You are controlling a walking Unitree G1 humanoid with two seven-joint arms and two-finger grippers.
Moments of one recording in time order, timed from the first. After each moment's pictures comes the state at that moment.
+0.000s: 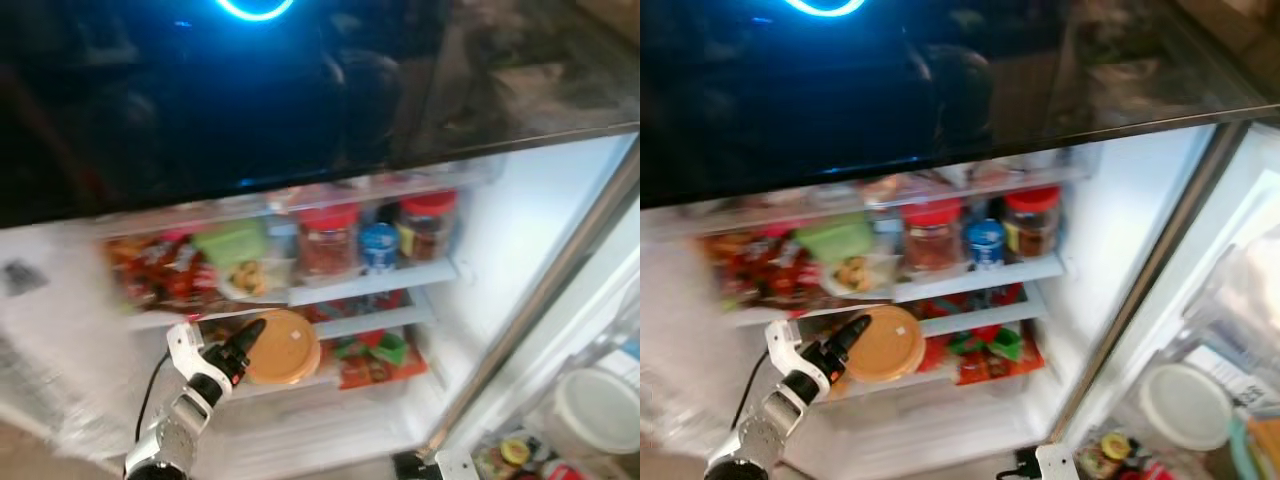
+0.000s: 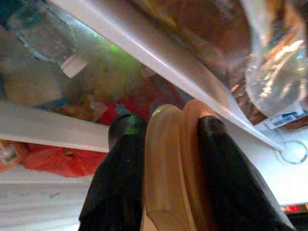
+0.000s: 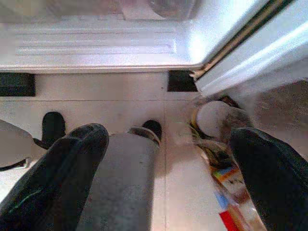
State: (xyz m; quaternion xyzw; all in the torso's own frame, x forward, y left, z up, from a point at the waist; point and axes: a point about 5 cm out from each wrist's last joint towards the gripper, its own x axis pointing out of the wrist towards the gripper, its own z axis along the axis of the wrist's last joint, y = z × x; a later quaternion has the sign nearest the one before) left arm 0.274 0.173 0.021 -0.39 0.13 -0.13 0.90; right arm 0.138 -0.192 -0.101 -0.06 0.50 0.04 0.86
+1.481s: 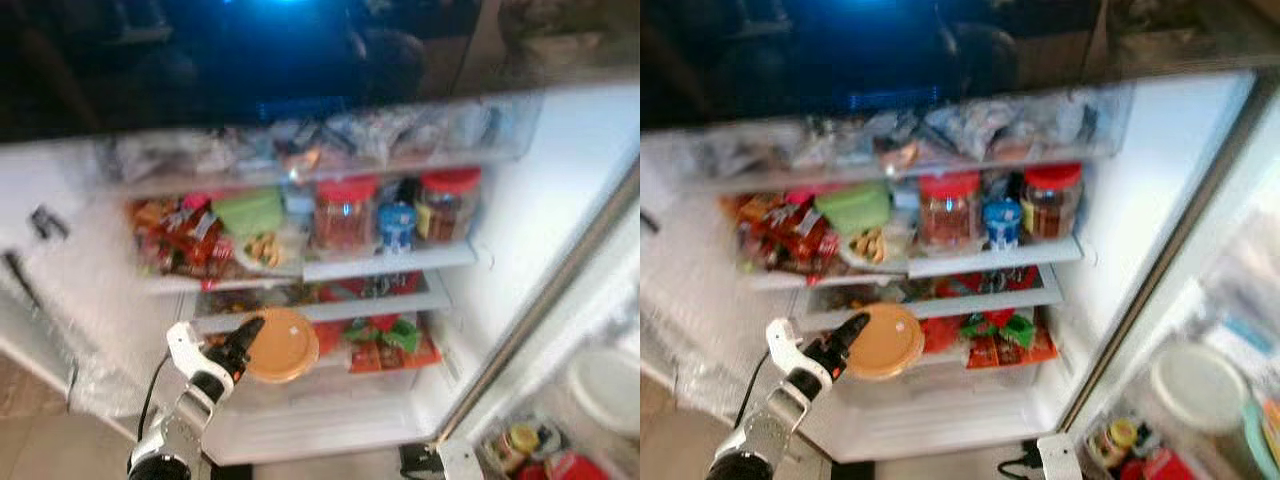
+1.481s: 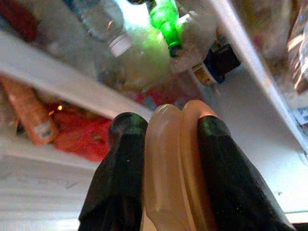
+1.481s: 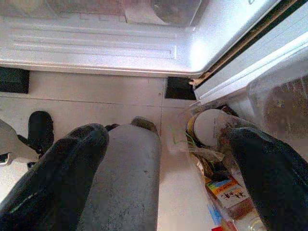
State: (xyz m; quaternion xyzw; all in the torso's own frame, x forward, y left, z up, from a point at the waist) left arm 0.280 0.175 0.015 -0.40 0.13 -0.11 0.90; right arm 0.148 -0.194 -0.097 -0.07 0.49 0.03 0.87
